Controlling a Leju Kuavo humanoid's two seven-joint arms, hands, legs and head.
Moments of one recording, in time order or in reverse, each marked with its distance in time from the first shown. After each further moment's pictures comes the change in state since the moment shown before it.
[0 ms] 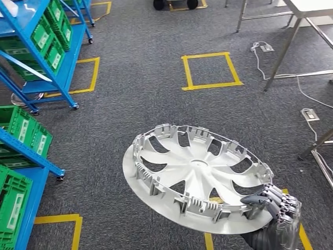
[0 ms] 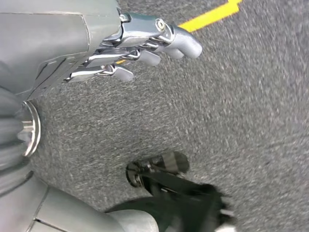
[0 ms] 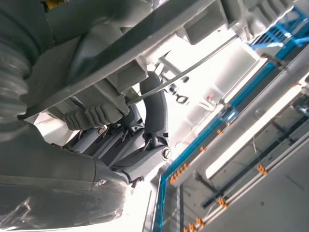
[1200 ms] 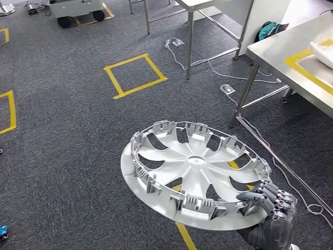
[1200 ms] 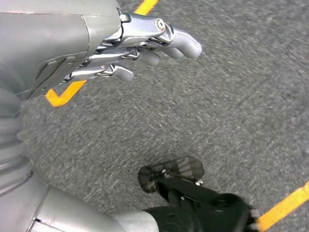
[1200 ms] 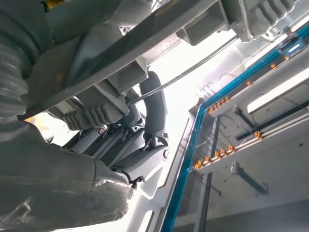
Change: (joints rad) left arm 0.008 0.002 0.003 -0.023 -0.014 -0.017 0.002; right arm -0.028 0.032 -0.010 0.031 0.022 0.000 -0.031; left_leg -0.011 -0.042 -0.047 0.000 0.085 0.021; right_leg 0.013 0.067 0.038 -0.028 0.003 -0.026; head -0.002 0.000
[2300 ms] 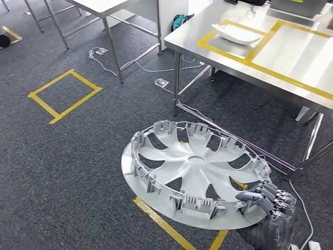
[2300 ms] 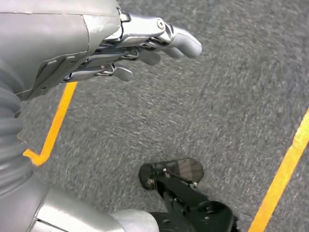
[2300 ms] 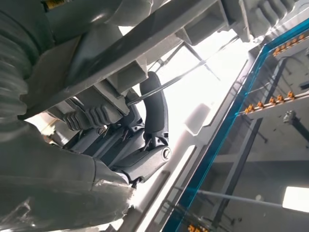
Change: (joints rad) left arm -0.002 0.001 0.002 0.014 -0.017 0.050 -0.001; right arm -0.005 0.005 0.000 0.010 0.007 0.000 -0.002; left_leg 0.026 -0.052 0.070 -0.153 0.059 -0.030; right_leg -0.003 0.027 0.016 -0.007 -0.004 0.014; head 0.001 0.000
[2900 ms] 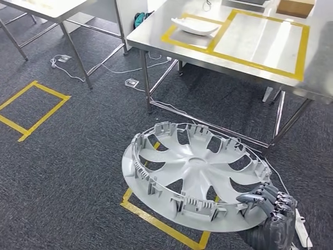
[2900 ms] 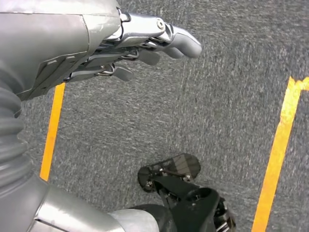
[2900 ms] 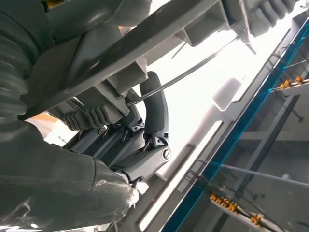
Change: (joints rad) left arm -0.010 0.008 0.000 0.030 -0.002 0.006 -0.004; right arm 0.009 0.002 -0.001 0.000 0.000 0.000 -0.004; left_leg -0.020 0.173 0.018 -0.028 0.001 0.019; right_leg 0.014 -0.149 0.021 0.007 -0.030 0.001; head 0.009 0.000
